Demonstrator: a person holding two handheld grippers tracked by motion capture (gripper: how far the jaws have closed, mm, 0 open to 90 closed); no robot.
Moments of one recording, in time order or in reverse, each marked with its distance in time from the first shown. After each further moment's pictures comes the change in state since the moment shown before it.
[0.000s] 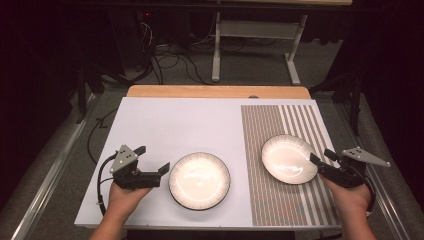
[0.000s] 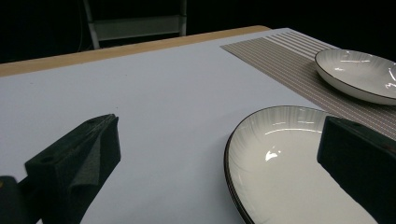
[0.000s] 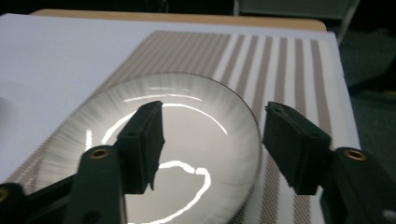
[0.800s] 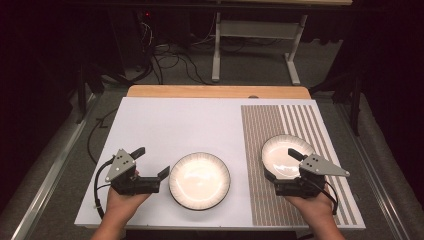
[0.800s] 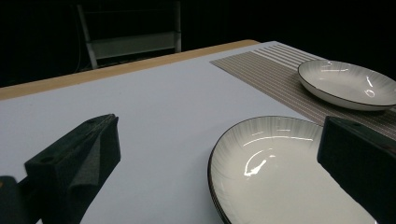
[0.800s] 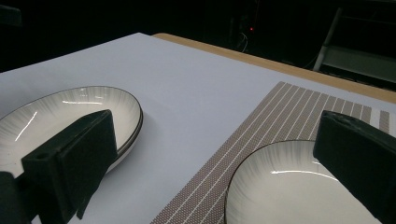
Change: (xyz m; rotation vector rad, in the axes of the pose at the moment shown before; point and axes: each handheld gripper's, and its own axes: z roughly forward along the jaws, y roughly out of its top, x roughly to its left) left arm -0.013 0.004 -0.015 -0.059 -0.015 0.040; right arm 0.118 0.016 -0.003 -0.129 0.277 -0.210
